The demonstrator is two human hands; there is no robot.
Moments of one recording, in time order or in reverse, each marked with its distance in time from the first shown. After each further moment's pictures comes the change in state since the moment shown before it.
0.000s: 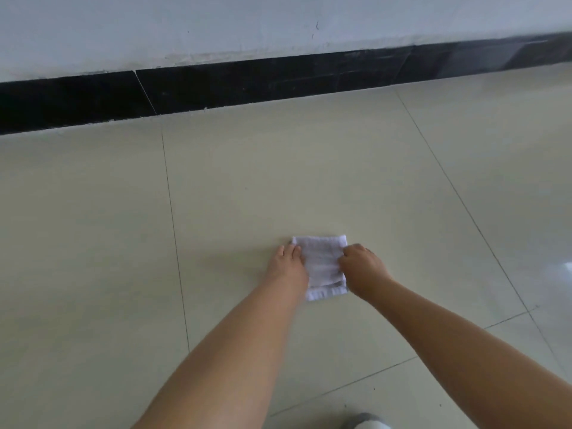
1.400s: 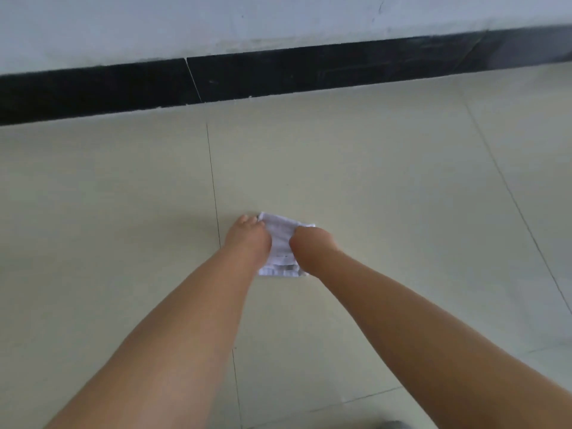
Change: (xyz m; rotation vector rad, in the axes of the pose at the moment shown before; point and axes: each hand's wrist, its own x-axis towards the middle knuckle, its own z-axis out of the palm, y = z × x) left_hand -0.024 -0.121 0.000 -0.040 -0.070 -0.201; right_hand 0.071 -0.124 -0.057 -0.032 -0.321 -0.154
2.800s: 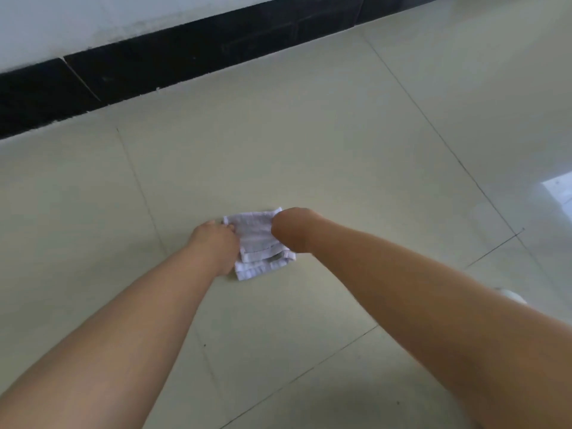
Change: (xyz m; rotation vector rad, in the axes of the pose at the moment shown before) left_hand -0.009 0.037 -0.001 0.377 -0.065 0.214; right_hand -0.037 0.041 0.017 -0.112 -0.053 -0.031
